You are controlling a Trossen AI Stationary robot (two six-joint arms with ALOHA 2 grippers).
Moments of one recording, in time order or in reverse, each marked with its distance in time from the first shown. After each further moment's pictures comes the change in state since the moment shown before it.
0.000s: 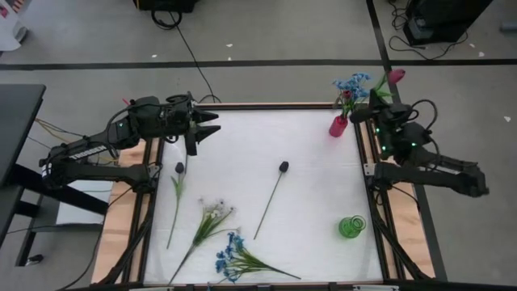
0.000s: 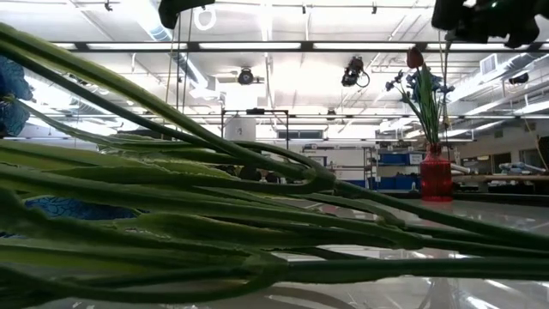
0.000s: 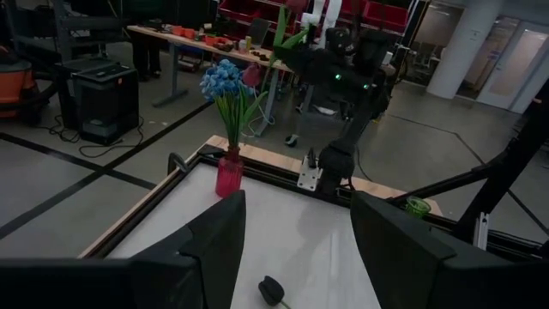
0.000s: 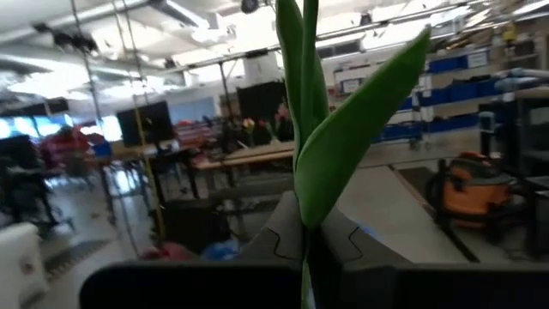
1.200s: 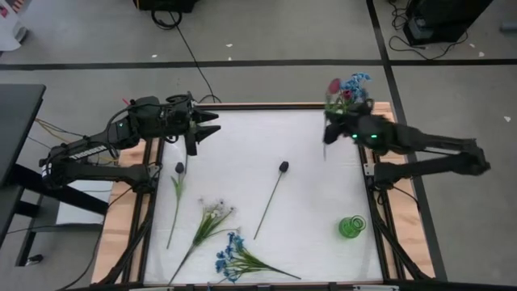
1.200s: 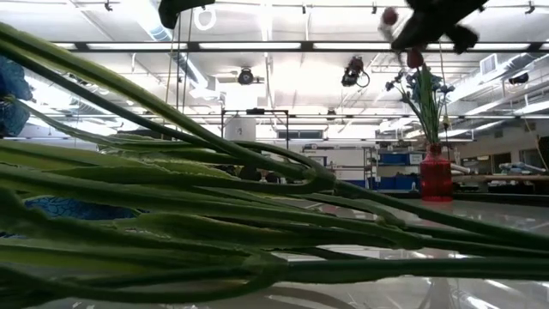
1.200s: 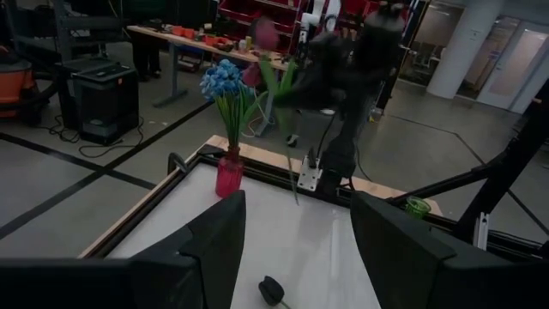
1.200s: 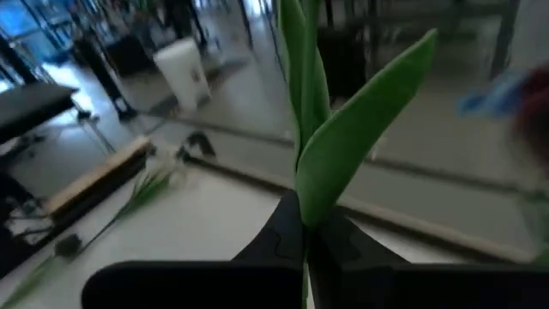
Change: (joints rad) left arm 0.000 0.000 0.000 0.000 0.000 0.000; right arm 0.179 0.357 0.407 -0.828 -0.364 0.690
